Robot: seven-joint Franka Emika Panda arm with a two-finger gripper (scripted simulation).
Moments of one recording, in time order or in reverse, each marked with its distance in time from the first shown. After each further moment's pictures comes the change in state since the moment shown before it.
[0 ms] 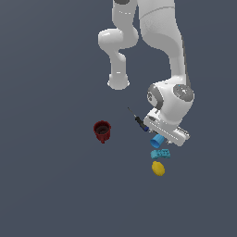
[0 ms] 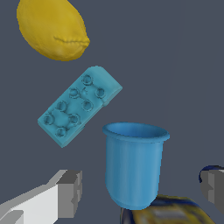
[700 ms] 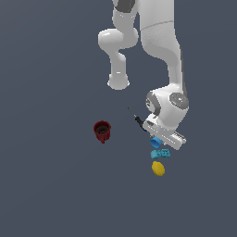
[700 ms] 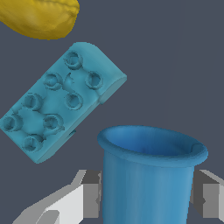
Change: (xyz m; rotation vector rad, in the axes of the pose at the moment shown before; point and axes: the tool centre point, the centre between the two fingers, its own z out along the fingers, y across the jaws) arm -0.001 0.000 0.035 0.000 0.000 0.002
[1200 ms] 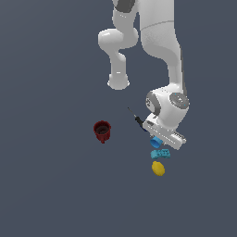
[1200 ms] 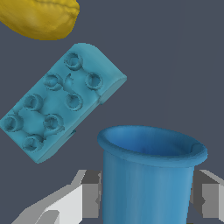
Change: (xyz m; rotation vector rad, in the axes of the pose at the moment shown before) arm 0.000 0.000 -0.001 -0.001 -0.001 0.000
